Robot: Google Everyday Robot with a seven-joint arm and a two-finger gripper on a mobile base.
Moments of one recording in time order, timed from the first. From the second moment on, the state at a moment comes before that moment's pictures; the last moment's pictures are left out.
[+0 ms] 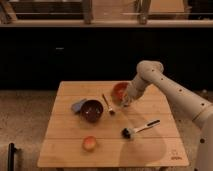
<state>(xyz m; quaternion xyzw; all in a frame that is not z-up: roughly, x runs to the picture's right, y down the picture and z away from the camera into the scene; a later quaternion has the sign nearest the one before) 0.132 0.076 0.826 -0.27 -0.28 -0.26 0.88</state>
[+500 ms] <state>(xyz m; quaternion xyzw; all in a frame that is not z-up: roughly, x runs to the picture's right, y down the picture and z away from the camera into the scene) 0.139 0.119 0.830 -0.30 -0.29 -0.25 0.87</state>
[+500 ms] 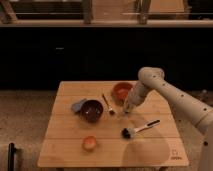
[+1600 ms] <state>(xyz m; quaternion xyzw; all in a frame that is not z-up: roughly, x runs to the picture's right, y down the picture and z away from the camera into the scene) 0.142 0.154 0.832 -0.36 -0.32 -0.23 0.84</state>
